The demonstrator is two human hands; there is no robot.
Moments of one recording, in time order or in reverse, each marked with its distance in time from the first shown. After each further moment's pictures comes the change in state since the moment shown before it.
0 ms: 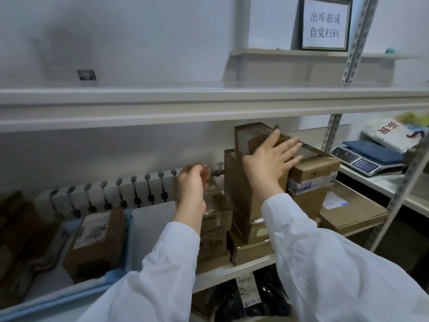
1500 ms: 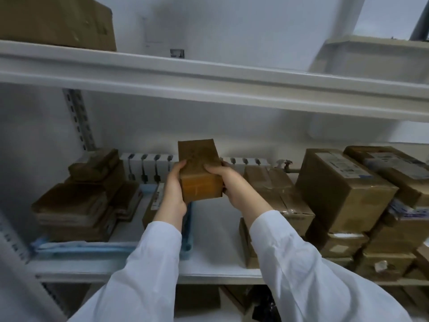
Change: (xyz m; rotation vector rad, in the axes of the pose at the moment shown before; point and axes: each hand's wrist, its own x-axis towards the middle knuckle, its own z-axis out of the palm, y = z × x) left_hand 0.059 0.022 -0.199 -0.212 0.129 -0.136; right_hand -0.142 -0.137 0.095 0.869 -1.243 0.053
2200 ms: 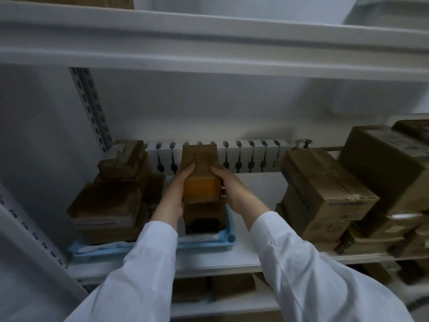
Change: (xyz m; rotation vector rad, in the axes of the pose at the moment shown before) left_hand 0.061 0.041 -0.115 0.277 -0.116 -0.113; right_hand 0.043 0.041 0.114 0.103 -0.003 0.080
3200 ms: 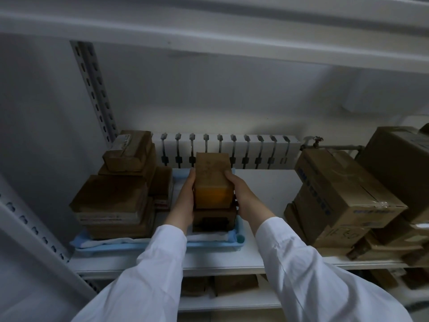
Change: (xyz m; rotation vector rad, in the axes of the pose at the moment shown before) left_hand 0.031 -0.037 -0.020 -0.136 -0.043 -0.115; right_hand 0.042 0.038 -0.001 0.092 0.109 0.189
